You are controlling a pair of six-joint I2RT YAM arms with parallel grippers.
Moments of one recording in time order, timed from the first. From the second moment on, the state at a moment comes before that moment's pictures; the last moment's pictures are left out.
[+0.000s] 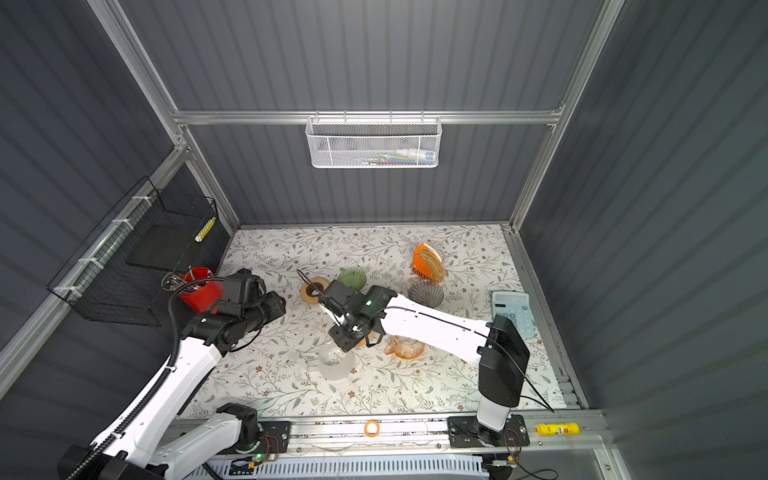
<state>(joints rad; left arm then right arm) -0.26 0.98 0.86 -0.69 -0.06 -0.64 1.09 1.75 1.54 -0.92 -0.02 0.25</state>
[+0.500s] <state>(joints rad) -0.22 0.91 0.86 -0.69 -0.03 -0.63 1.17 1.90 1.66 -0.94 -0.08 0.25</state>
